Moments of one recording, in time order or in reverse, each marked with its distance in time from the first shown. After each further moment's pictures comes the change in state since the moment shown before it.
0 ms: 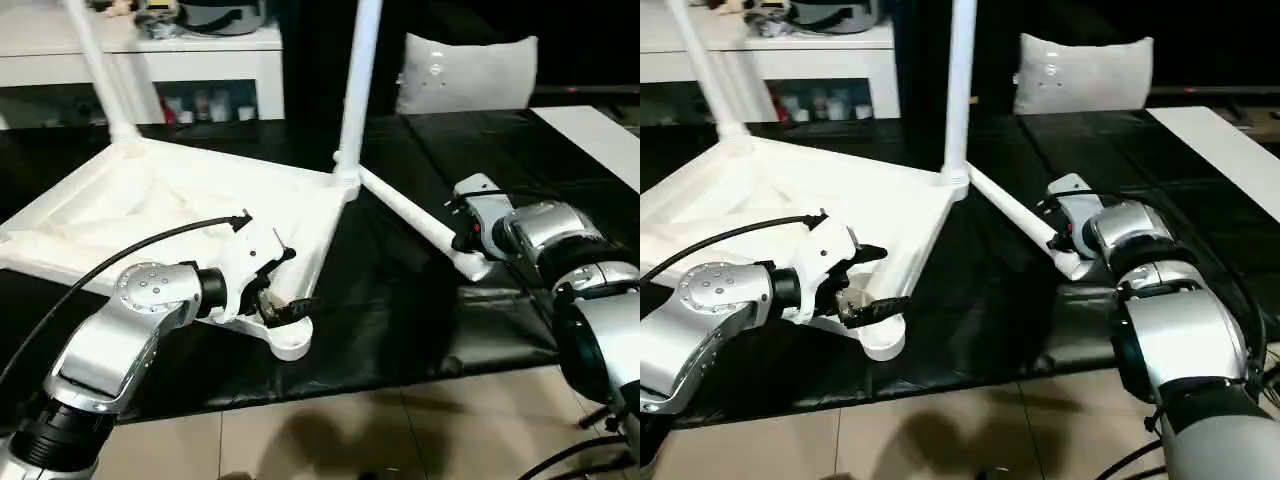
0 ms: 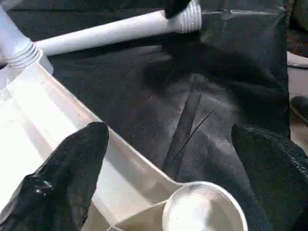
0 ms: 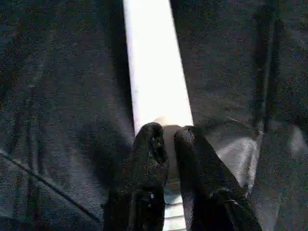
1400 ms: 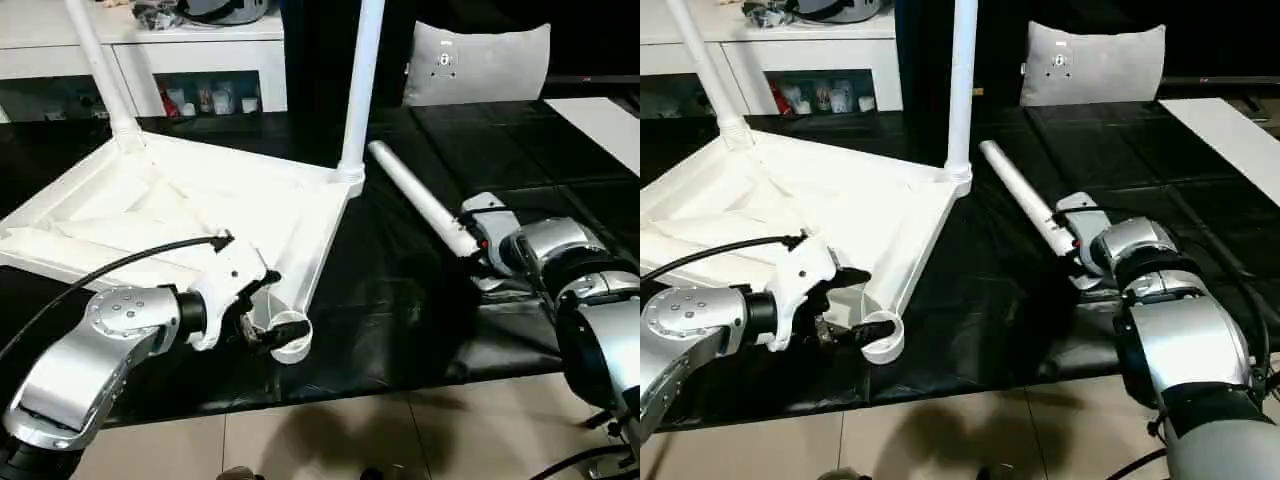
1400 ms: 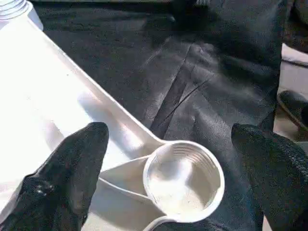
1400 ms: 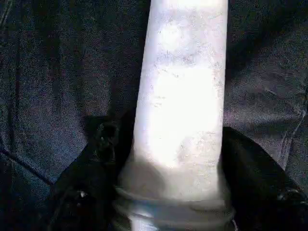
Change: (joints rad) left arm 0.116 0.080 0.045 -0.156 -0.083 0.127 0.021; right arm 0.017 -0.013 0.042 0.043 -0.061 0.035 0.086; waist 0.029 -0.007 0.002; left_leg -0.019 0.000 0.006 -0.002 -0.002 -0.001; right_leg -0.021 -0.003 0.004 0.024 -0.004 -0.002
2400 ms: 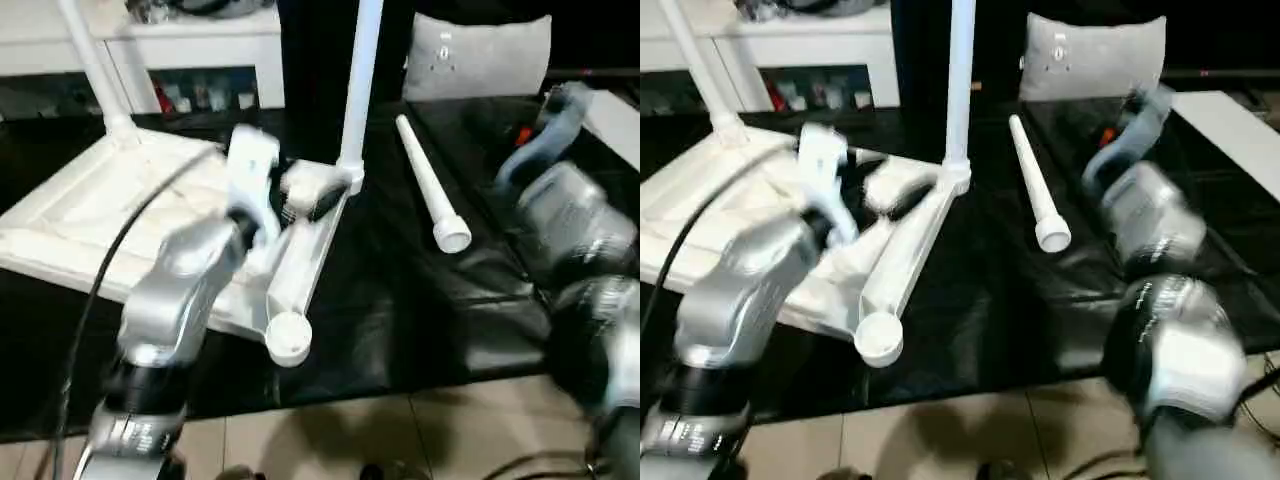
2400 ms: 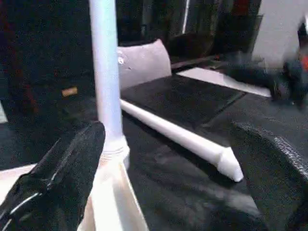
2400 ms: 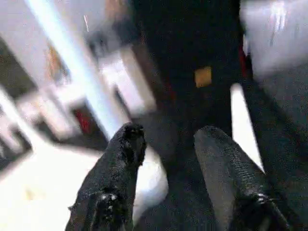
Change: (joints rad) left arm -0.308 -0.434 0.130 0.360 0.007 -0.266 0.391; right arm 0.212 0.128 -0.523 -0.452 0.578 -0.276 -0.081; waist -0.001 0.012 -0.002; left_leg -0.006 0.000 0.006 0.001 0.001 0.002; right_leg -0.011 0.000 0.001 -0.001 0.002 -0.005
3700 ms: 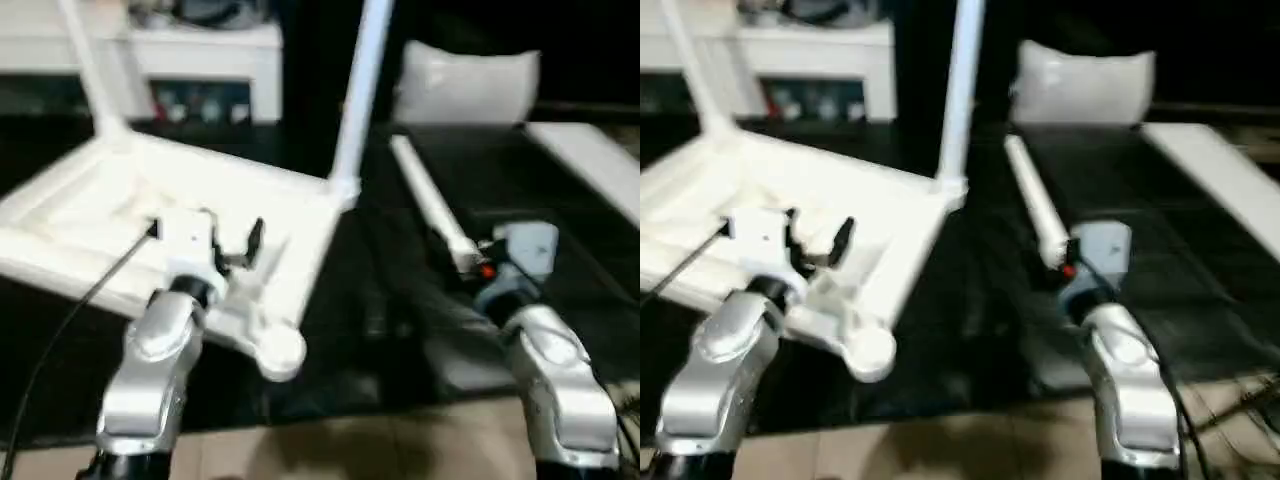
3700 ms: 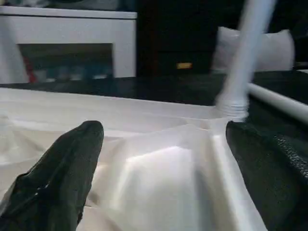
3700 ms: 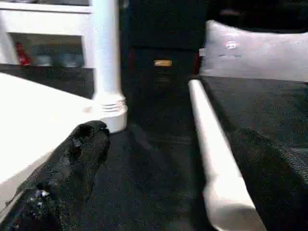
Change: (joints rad) left arm 0.380 -0.044 0.084 -0.119 0.163 -0.198 0.276; right arm 0.751 0.185 0.257 -1.091 -0.174 0.118 -0.350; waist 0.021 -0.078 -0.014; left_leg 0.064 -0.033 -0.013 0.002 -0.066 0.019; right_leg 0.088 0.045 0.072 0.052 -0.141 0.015
